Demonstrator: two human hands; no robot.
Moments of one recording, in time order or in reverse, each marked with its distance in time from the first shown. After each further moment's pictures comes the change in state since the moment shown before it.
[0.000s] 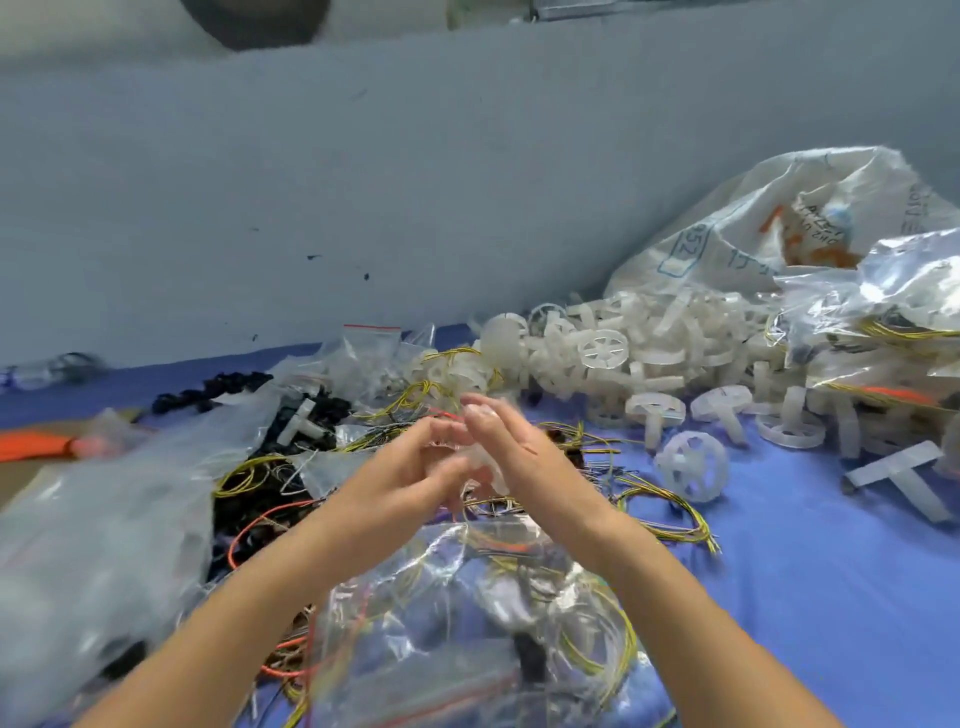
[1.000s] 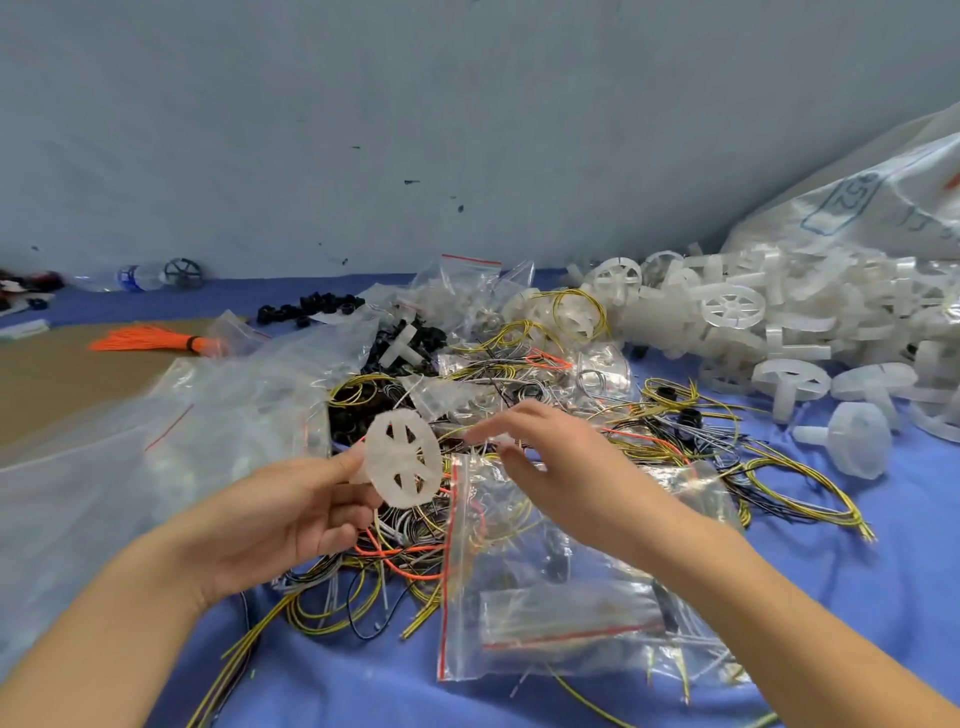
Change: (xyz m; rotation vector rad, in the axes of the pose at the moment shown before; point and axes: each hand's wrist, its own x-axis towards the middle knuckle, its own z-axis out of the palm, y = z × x) left_hand -0.118 -0.069 -0.119 -0.619 0.299 -0.655; right_hand -0.006 0.007 0.072 -0.849 -0.267 -0.239
